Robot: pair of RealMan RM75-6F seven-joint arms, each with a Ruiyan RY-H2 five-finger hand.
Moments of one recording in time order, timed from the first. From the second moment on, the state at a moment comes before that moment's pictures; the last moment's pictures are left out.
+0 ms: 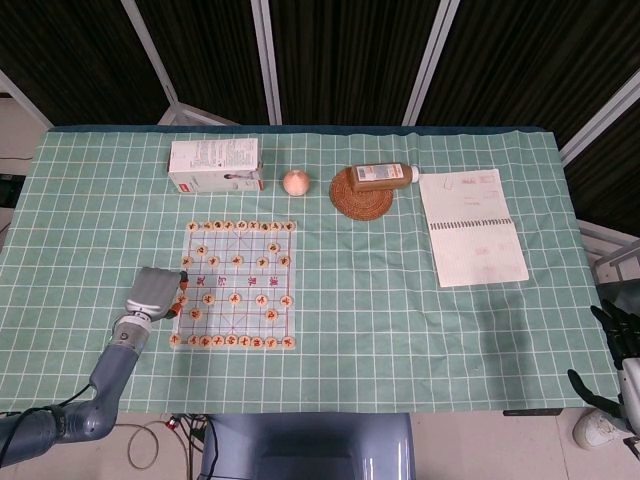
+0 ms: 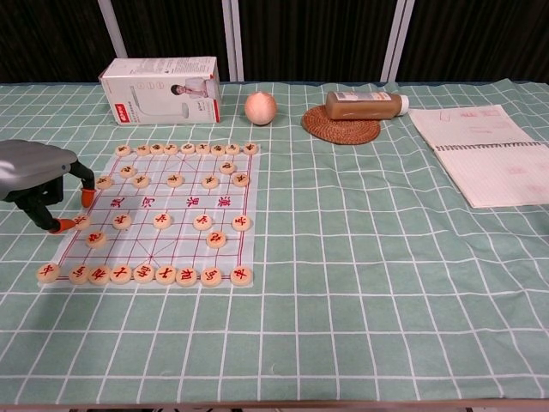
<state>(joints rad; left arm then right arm) -0.64 -1.49 -0.09 -1.45 0.87 0.96 0.66 -0.03 -1.01 0.02 -1.59 -1.59 1.59 0.29</state>
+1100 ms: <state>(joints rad) -0.66 -1.52 -0.06 -1.43 0.87 0.96 0.65 -0.03 -1.00 0.01 -1.60 -1.59 1.59 0.30</state>
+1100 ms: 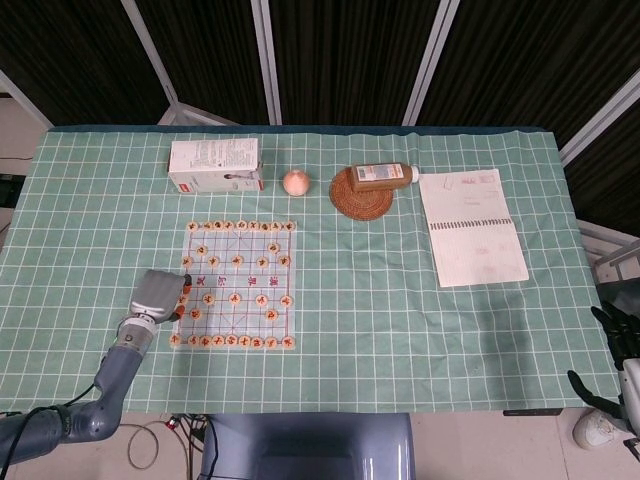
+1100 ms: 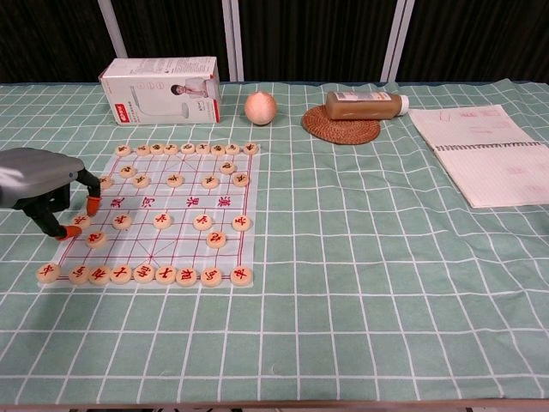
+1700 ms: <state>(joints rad) -0.66 -1.52 -0.06 -1.42 0.86 0.97 0.65 -0.04 -1.00 0.02 -1.60 -1.58 1.60 0.31</state>
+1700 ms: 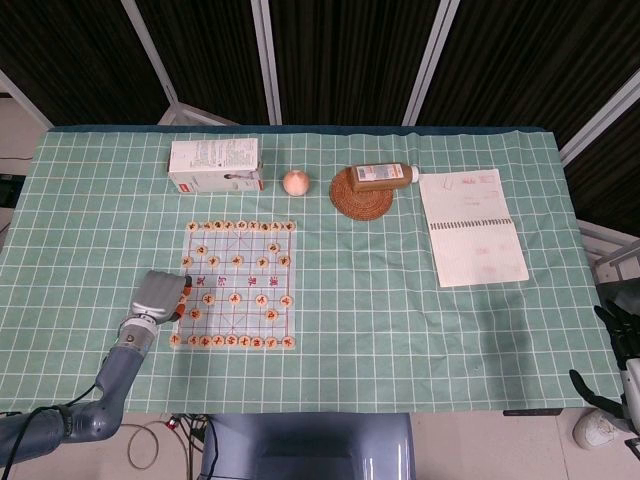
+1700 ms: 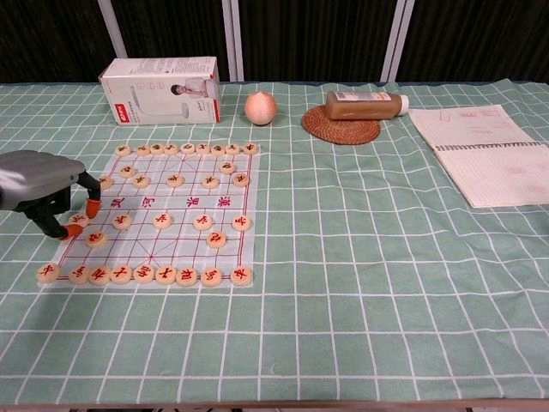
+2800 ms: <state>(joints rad) -0.70 -1.54 -0.09 -1.37 0.85 0.97 0.64 -0.04 -1.00 0.02 -1.62 -1.57 1.59 0.32</state>
